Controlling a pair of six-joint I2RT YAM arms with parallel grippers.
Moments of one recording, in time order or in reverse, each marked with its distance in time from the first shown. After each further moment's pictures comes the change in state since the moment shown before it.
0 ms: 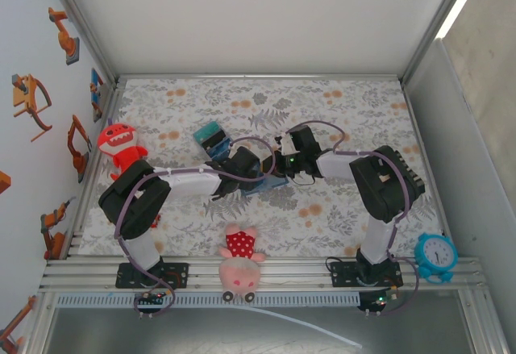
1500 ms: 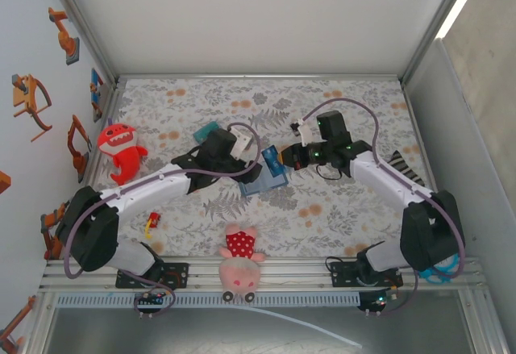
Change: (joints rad) left arm 0.103 -0.328 -0.010 0.000 0.484 0.322; right arm -0.085 -0.448 0.031 -0.430 -0.013 -0.508
